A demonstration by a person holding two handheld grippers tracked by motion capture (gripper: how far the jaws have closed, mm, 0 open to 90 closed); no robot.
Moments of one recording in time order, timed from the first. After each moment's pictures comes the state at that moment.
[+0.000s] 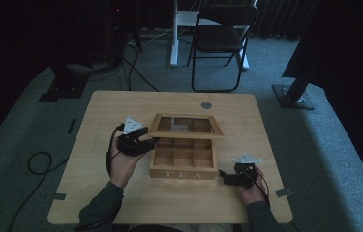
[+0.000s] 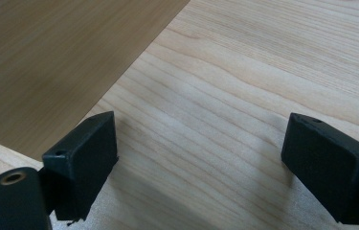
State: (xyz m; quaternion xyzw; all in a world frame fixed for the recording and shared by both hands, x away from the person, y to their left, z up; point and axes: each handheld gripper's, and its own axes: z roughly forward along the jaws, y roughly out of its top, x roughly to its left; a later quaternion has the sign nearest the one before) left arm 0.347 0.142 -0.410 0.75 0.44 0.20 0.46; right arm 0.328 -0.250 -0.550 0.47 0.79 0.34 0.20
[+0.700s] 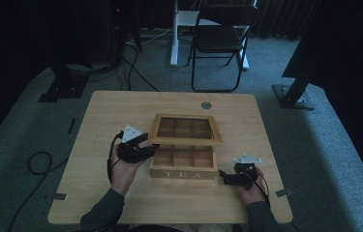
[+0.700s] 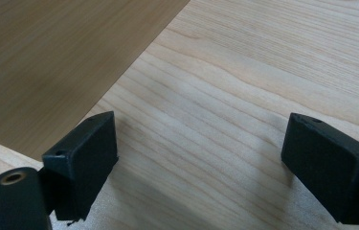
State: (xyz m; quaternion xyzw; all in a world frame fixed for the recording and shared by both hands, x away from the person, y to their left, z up) left arm 0.337 0.145 -0.431 0.74 0.44 0.19 0.47; right arm 0.328 -0.250 -0.551 0.47 0.79 0.34 0.20
